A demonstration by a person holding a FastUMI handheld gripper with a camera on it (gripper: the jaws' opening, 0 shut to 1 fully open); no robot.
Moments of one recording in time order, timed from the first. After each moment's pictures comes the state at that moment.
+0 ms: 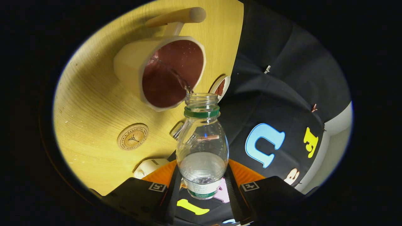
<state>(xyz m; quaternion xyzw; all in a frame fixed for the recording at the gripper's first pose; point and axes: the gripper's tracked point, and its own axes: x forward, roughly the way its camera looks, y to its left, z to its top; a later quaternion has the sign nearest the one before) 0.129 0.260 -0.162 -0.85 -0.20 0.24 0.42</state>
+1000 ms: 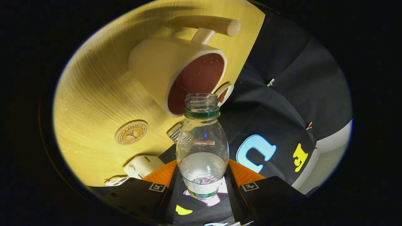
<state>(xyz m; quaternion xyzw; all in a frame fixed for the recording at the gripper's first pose) 0.119 0.265 -0.169 -0.87 -0.23 0.23 0.36</state>
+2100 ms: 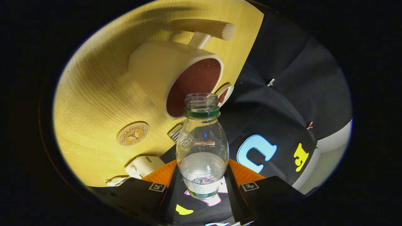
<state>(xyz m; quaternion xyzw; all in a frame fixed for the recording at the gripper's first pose) 0.116 0.264 -0.168 -0.87 -0.23 0.23 0.36</state>
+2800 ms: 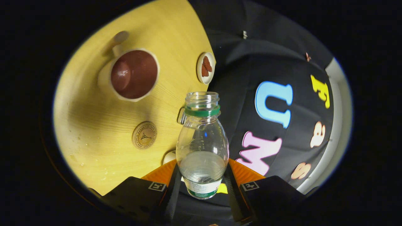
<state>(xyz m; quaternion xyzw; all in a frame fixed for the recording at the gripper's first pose) 0.126 0.205 -0.116 -0.74 -0.03 0.22 0.63</state>
